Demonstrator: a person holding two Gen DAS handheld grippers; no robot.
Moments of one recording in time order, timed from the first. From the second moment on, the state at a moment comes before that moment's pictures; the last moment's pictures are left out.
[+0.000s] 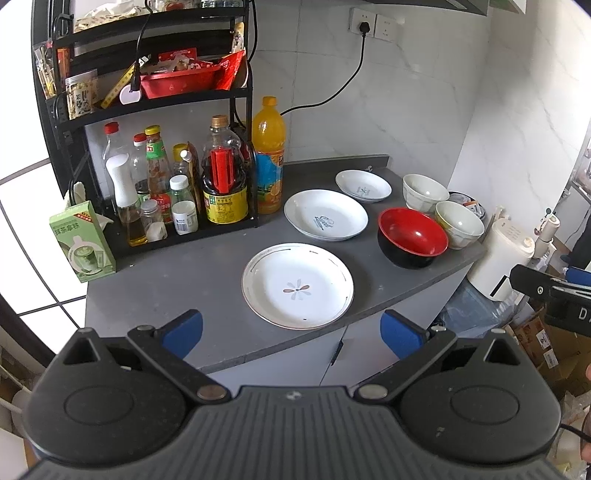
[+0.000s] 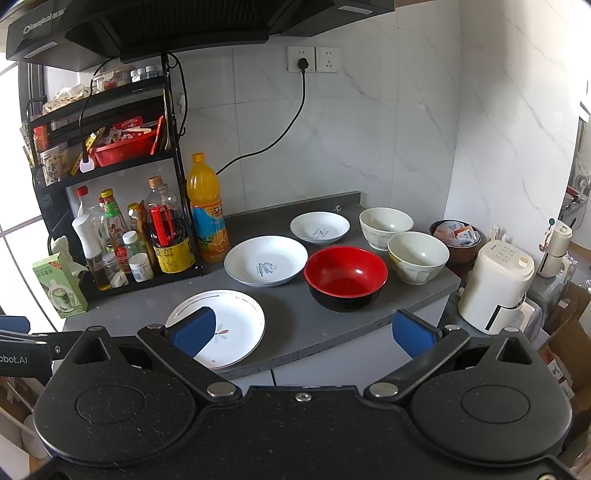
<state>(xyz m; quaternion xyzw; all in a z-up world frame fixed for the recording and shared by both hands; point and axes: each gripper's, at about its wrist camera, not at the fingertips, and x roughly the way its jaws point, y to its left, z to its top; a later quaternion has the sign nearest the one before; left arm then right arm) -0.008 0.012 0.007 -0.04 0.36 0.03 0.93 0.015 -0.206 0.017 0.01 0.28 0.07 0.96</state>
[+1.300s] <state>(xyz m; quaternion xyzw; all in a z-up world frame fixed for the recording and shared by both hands) 0.015 0.022 0.001 -0.05 0.38 -0.01 0.92 0.029 -0.196 0.010 0.03 0.29 0.03 0.96</state>
